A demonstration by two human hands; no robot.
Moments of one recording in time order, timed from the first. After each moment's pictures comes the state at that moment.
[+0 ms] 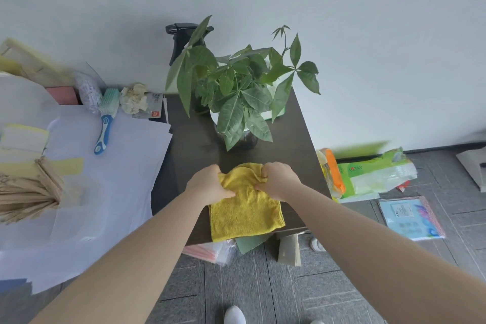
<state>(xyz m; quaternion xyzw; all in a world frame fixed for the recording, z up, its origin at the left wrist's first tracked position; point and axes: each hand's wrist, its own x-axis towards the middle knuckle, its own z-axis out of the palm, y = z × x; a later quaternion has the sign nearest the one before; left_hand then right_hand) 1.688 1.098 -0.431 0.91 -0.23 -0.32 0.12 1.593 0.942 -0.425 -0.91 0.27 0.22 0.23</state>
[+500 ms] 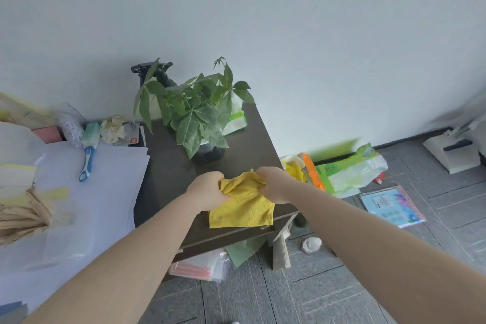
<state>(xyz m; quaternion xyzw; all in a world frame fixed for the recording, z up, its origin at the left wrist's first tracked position) 1.638 1.063 -0.375 0.88 -0.34 -0.29 0.14 1.524 0.911 -0.376 -0.91 0.25 0.18 0.29</state>
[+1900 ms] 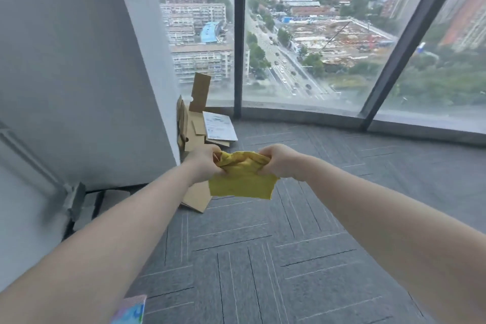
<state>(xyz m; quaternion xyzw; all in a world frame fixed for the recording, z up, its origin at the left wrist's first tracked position) 0.640 0.298 -0.225 0.39 -0.85 -0.35 0.04 0.476 0.423 -0.204 -0.46 0.80 -0.19 0.35</state>
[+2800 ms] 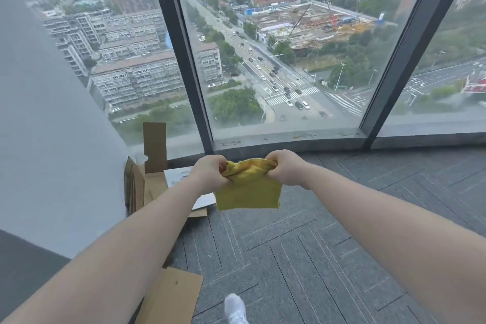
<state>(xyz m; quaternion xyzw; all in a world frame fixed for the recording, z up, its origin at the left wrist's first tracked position) 0.137 -0.078 -0.242 0.33 -0.90 -0.29 -0.01 -0.001 0.074 -0.235 -0.37 0.83 -0.28 0.31</state>
